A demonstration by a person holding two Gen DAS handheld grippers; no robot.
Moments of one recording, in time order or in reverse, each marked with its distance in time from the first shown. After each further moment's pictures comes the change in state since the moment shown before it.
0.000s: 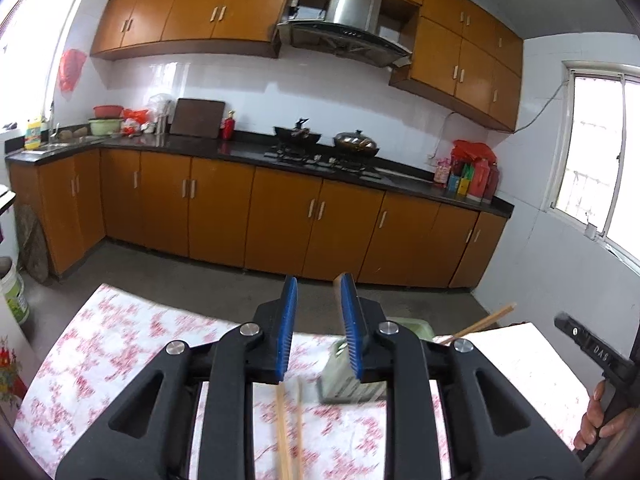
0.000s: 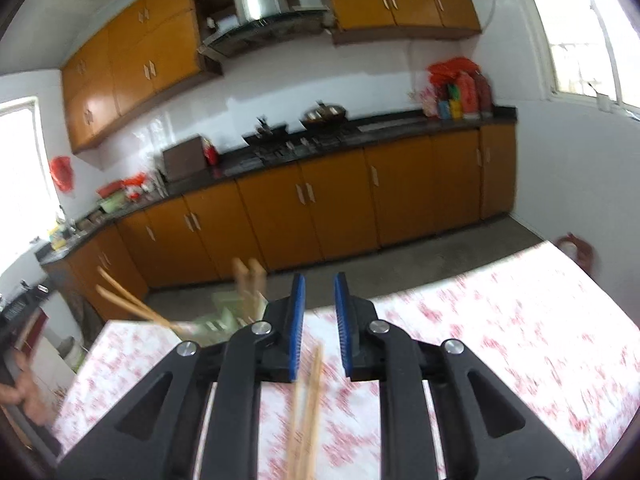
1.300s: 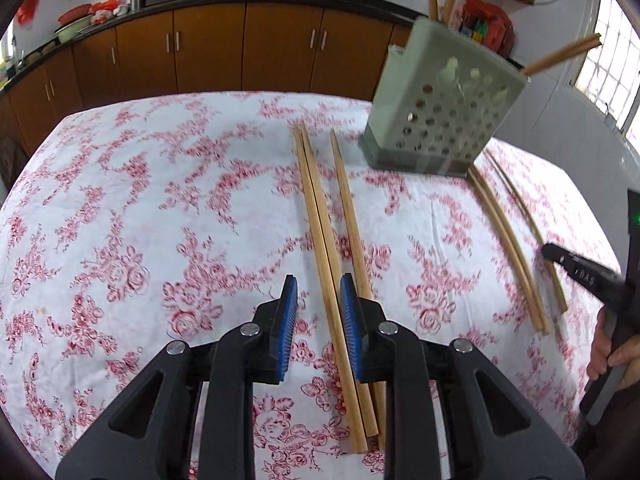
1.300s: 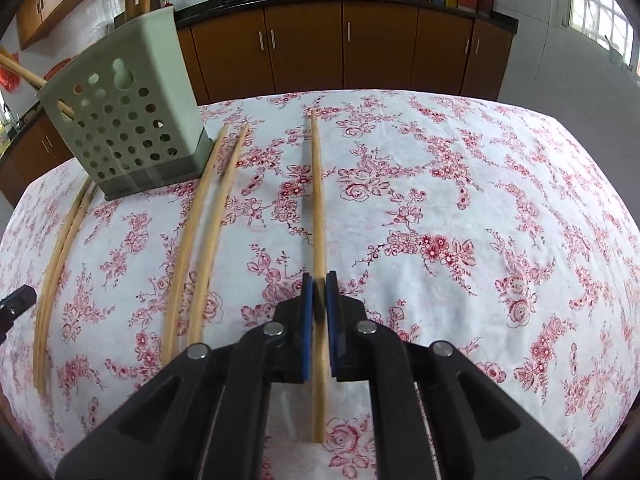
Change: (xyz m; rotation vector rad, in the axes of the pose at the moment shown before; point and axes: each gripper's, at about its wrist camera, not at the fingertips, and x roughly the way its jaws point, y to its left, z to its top) left arm 0.087 0.031 -0.185 0.078 0.541 -0.012; right arm 0.123 -0.006 -0.171 -0.088 0.448 -0.172
